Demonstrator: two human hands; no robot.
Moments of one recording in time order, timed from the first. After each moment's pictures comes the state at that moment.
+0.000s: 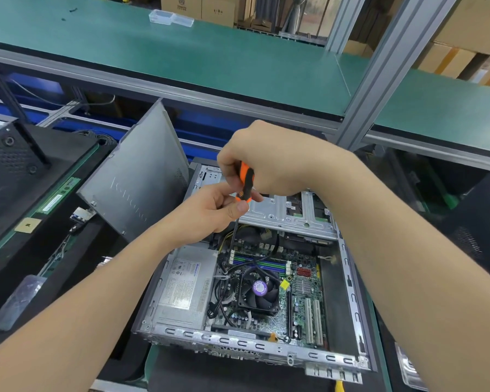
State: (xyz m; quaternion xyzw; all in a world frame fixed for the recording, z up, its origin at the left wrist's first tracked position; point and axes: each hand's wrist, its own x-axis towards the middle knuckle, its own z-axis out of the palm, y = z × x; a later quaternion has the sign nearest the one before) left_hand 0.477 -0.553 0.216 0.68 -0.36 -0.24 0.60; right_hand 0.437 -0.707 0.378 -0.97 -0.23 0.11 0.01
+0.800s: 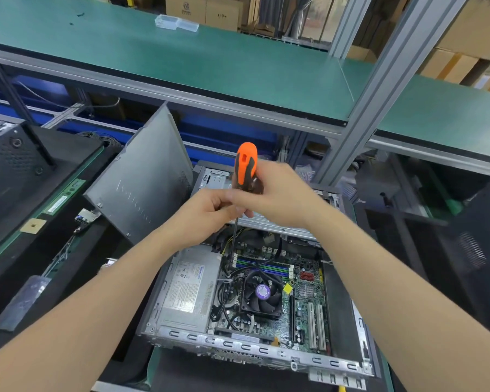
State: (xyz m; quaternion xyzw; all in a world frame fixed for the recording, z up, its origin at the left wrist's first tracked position) left_hand 0.479 -0.548 0.209 0.74 -0.32 -0.17 0.57; right_hand 0.434 -0.730 0.294 -0.95 -0.12 -0.01 0.29
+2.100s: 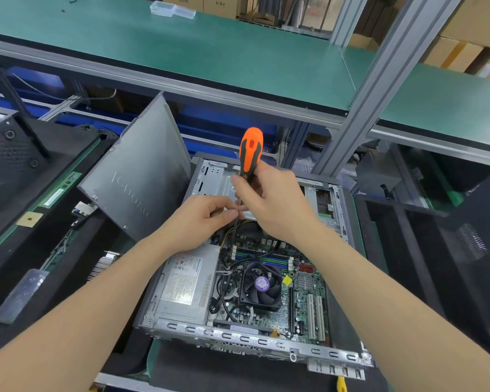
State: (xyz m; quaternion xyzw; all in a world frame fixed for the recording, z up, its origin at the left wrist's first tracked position) left_hand 0.479 -0.542 0.180 0.83 -0.33 -0.10 0.44; right_hand 0.417 -0.720 0.257 -0.94 -0.05 -0.11 0.33
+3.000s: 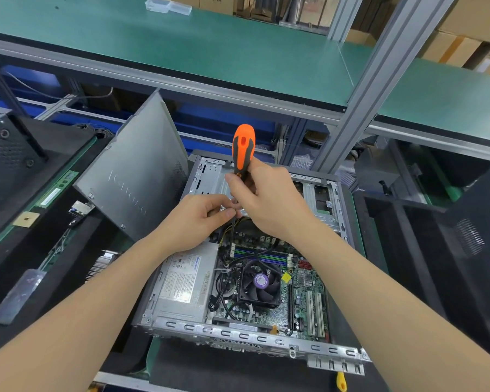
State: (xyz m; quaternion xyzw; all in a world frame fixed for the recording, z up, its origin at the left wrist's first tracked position) left_hand 0.473 -0.540 0.182 0.83 -0.33 -0.07 0.45; right_hand 0.414 -0.713 0.264 -0.94 -0.05 -0.09 0.33
